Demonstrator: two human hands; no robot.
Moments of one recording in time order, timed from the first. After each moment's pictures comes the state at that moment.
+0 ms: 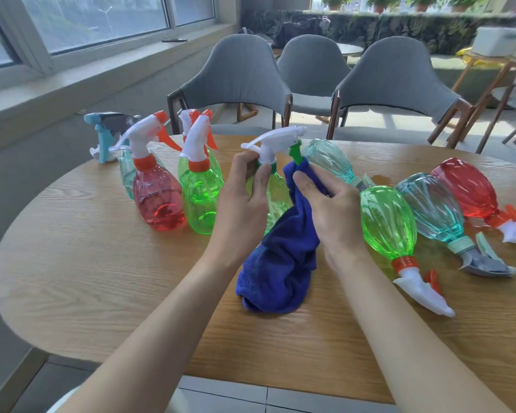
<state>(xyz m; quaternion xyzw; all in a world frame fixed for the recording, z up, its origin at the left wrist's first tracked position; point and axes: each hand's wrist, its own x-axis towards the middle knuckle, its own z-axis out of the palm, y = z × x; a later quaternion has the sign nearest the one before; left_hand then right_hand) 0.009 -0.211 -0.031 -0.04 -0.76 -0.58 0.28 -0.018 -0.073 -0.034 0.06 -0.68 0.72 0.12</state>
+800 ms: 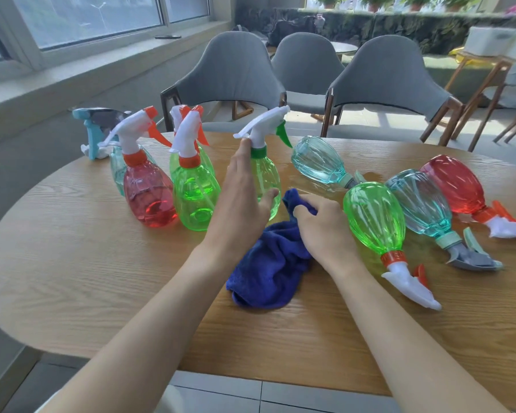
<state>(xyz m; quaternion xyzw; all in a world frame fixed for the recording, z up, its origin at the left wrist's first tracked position) -0.001 -0.210 -0.039 -0.06 -0.88 -0.38 0.28 -0.007 -0.055 -0.053 0.05 -0.86 0.50 0.07</state>
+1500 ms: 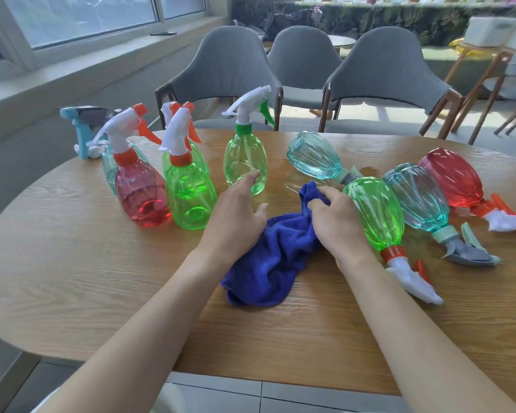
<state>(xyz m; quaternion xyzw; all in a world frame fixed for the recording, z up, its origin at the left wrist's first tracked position) -0.007 -0.215 -0.063 -0.02 -0.92 -0.35 0.17 -0.023 -0.036 -0.052 -0.03 -0.83 0.55 0.05</state>
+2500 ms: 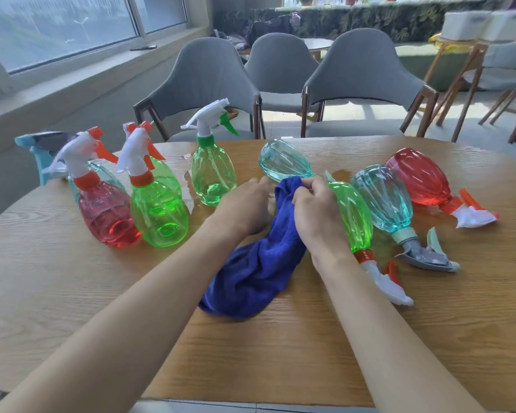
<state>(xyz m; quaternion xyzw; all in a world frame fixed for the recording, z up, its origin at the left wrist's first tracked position) -0.083 -0.161 -0.052 -0.09 -0.99 -0.10 0.05 -0.027 -0.023 -0.029 -0.06 -0.76 0.64 0.06</state>
